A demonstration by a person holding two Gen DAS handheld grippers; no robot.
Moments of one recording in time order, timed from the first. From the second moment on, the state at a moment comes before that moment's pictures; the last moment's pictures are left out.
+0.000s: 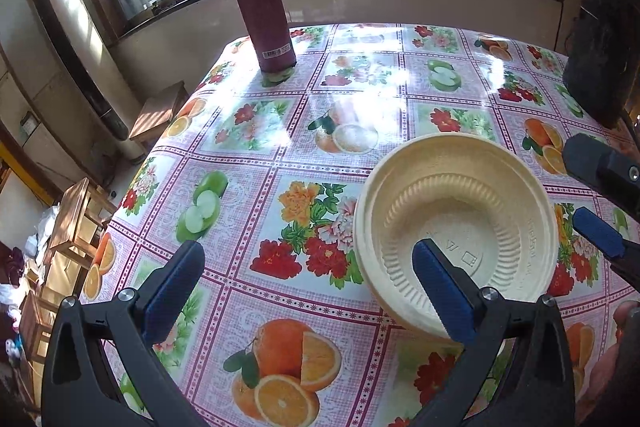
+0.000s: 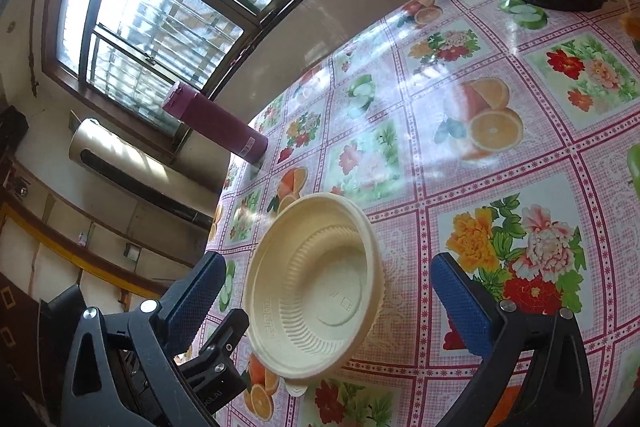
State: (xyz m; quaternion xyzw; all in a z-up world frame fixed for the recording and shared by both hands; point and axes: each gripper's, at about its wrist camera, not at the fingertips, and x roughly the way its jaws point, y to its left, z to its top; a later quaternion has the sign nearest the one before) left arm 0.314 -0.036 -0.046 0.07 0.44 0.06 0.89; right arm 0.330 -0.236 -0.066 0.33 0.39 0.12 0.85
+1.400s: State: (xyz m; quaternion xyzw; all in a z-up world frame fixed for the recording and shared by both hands) left arm 0.334 -0.035 -0.056 -0.12 0.50 -0.04 0.85; right arm 0.348 -0.242 -0.089 0.37 0.46 0.16 0.79
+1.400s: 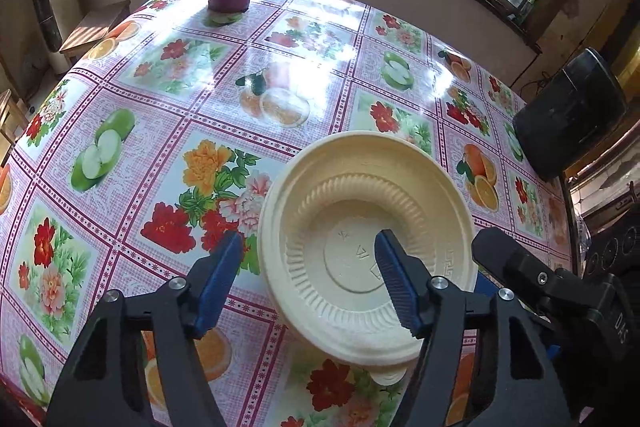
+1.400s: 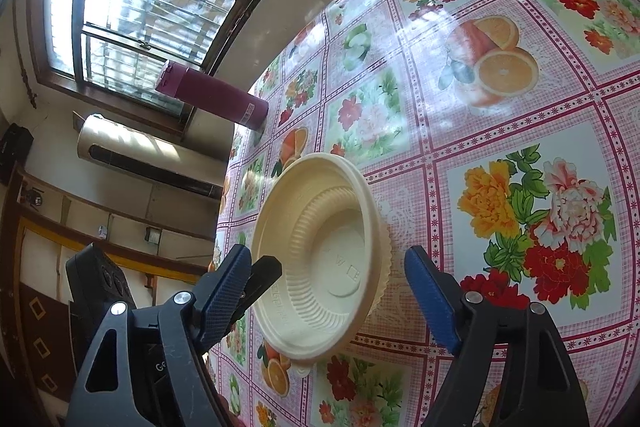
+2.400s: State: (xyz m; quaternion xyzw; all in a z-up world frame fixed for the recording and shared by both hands) left arm 0.335 -0.025 -0.082 -0.15 0.53 -0.05 0.83; right arm 0.346 -0.249 -0.101 0.36 0.47 0.10 0.80
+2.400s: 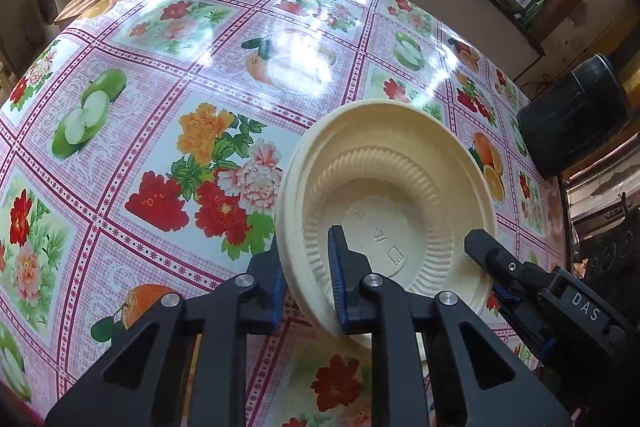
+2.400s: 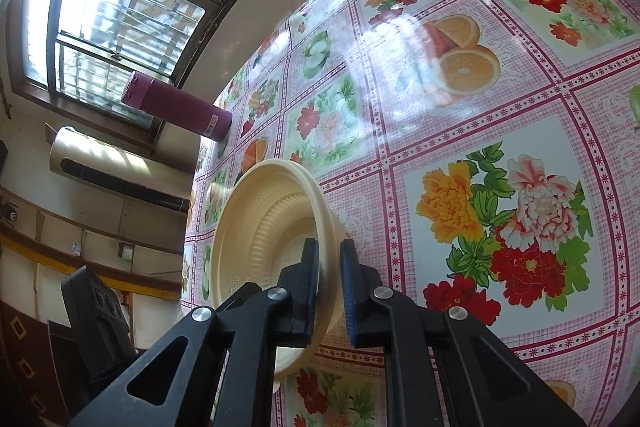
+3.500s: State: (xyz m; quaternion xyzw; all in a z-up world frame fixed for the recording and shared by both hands) left arm 0.200 -0.072 -0.058 -0.07 0.50 -0.15 0.85; right arm 0.186 -0.294 -0.061 0.36 0.44 0.07 0.82
